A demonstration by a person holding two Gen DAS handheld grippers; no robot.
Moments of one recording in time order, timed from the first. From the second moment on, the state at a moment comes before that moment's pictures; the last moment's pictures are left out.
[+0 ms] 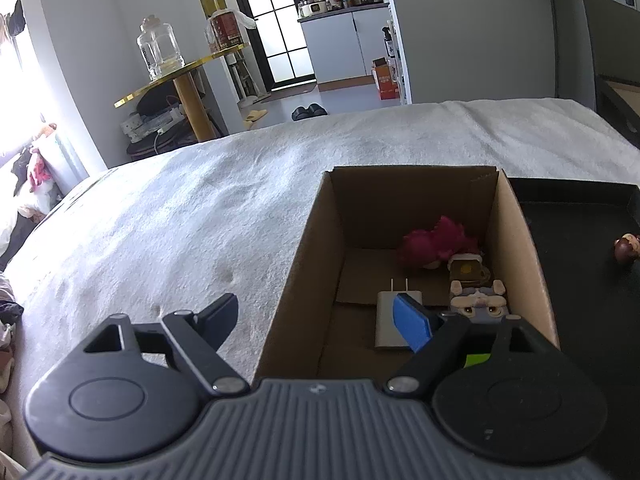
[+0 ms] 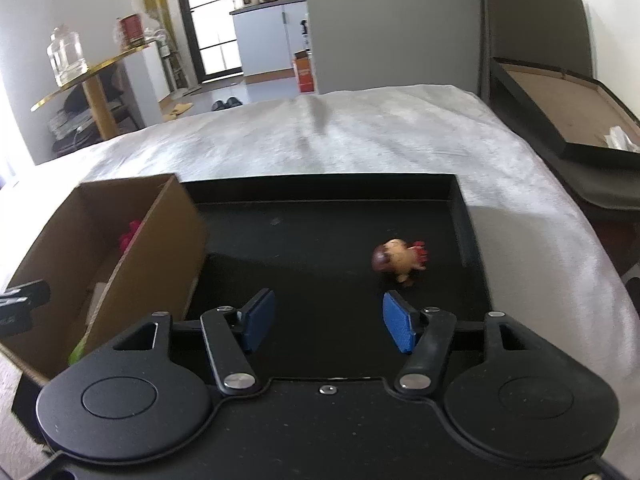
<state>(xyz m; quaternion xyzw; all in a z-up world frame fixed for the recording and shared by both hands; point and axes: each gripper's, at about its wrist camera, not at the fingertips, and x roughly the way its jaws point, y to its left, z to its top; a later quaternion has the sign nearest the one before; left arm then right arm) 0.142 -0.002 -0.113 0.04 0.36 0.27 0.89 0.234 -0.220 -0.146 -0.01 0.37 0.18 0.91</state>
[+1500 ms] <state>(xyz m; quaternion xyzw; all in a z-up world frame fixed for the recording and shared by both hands) 0.163 -0.022 -0.120 0.09 0.37 0.31 0.87 0.280 -0.261 -0.183 -0.02 0.38 0.18 0.91</state>
